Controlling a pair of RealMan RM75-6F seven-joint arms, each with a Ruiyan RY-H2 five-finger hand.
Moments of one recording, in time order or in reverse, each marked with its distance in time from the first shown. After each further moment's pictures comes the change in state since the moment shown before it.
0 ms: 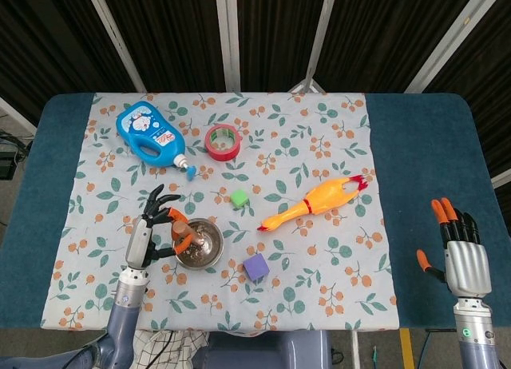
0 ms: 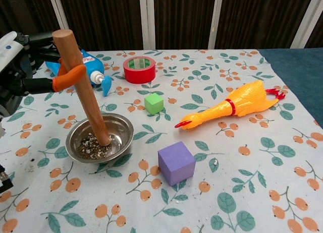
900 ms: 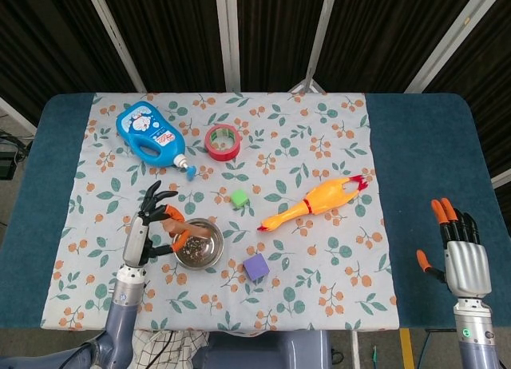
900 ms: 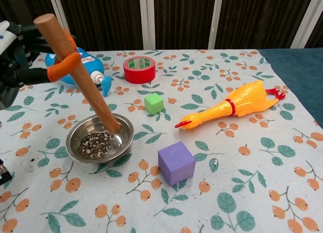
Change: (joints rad) left arm -0.006 0.030 -0.029 -0.048 0.024 0.014 0.008; right arm -0.001 0.001 0.000 -0.001 0.000 0.002 0.001
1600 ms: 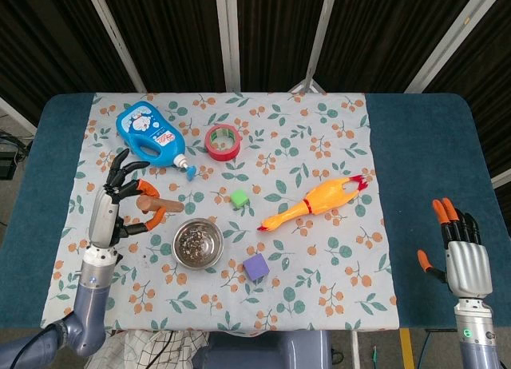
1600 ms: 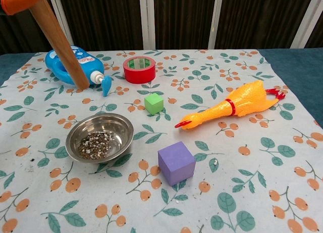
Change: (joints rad) left arm -0.035 0.264 -0.095 -0.179 0.018 -0.017 0.138; right arm -0.001 0.001 0.000 -0.001 0.001 -0.001 0.001
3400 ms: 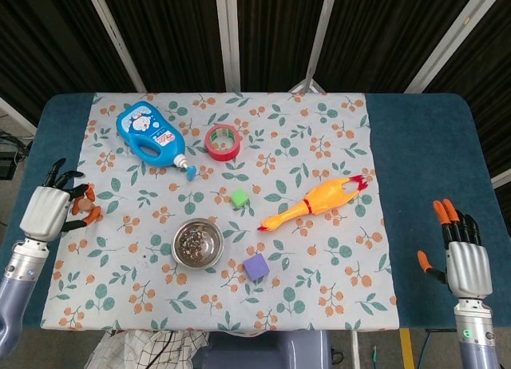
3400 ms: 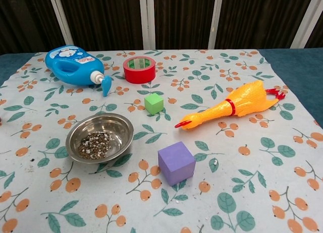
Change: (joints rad) left arm 0.076 0.216 0.162 0.342 -0.085 -0.206 0.145; right arm -0.004 0.004 0.002 -0.020 0.017 -0.008 -0.002
